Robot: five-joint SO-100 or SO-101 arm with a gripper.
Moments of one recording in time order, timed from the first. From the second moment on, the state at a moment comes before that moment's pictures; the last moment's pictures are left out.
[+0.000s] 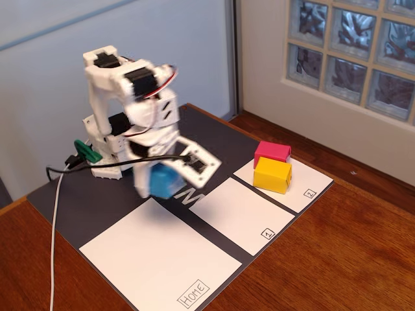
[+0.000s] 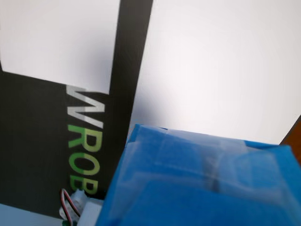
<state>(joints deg) 15.6 90.9 79.0 94.4 62.3</state>
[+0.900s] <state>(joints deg) 30.7 66.7 81.1 73.9 61.9</state>
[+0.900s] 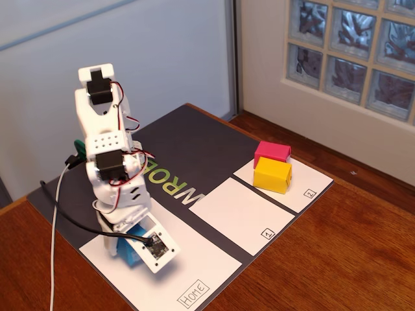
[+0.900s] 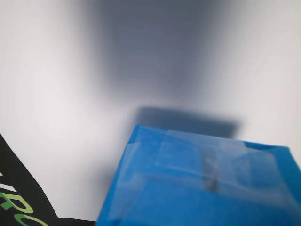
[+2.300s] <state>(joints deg) 27.2 74.7 80.5 75.3 66.2</state>
